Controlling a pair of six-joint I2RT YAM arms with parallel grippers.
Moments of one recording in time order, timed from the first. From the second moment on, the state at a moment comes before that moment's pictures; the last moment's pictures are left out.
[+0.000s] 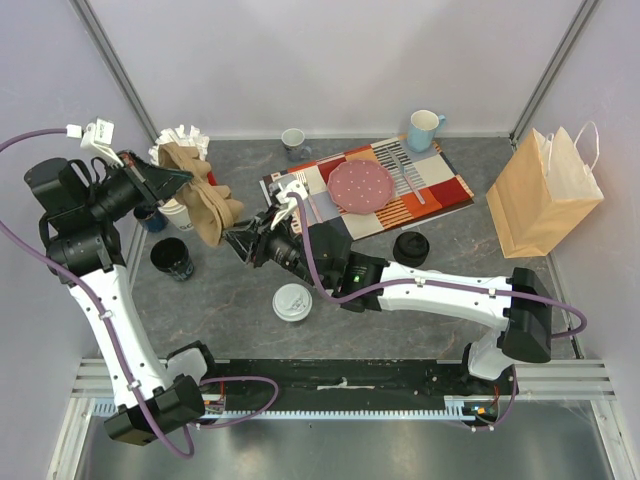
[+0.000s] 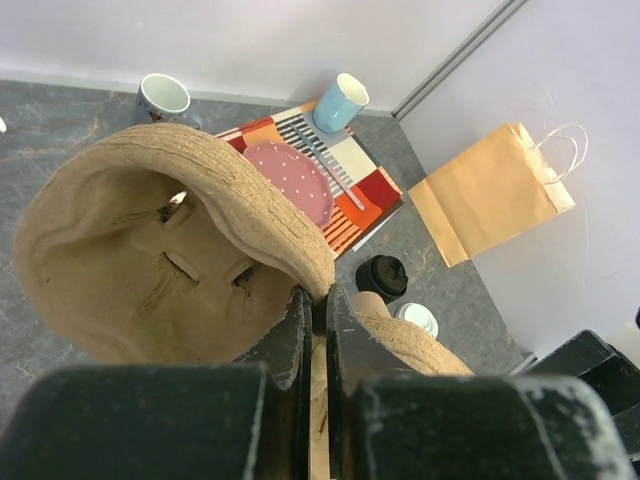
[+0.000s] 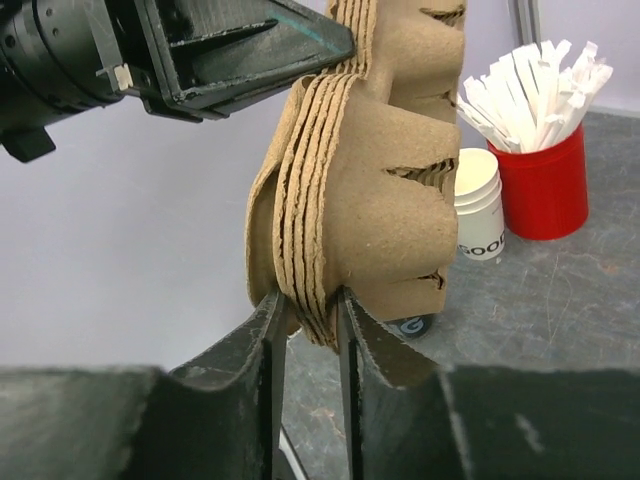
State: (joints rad) left arm 0.46 1.02 1.44 -0.65 1.03 -0.34; right arm 1.26 1.60 1.38 0.37 0.30 0.42
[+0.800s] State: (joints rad) left arm 0.39 1.02 1.35 -0.58 0.98 -0.35; right arm 1.19 1.50 1.12 0.56 0.32 0.44
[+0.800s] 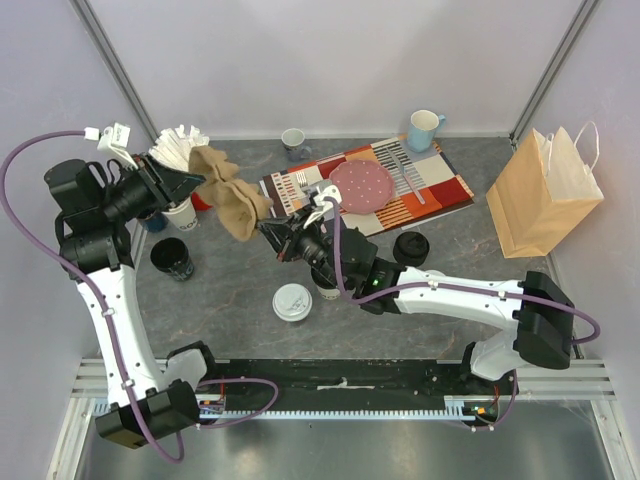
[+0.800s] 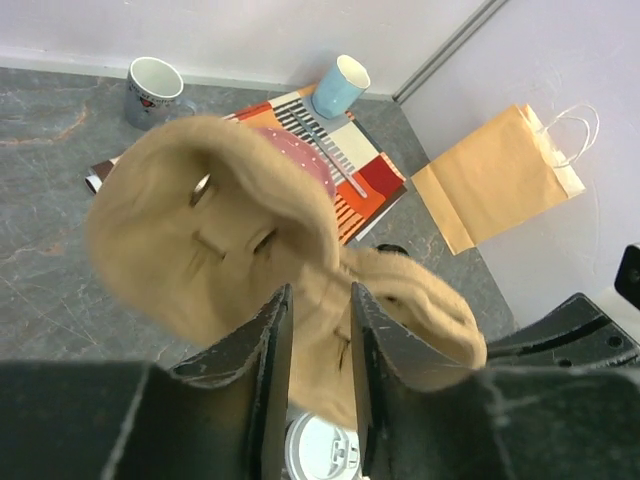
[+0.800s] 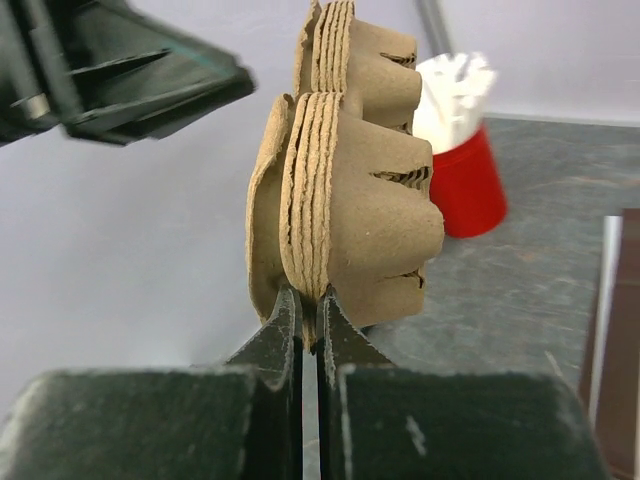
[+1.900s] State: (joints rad) left arm -0.37 1.10 1.29 -0.83 0.47 0.41; right arm 1.06 1.47 1.07 0.46 0.30 0.60
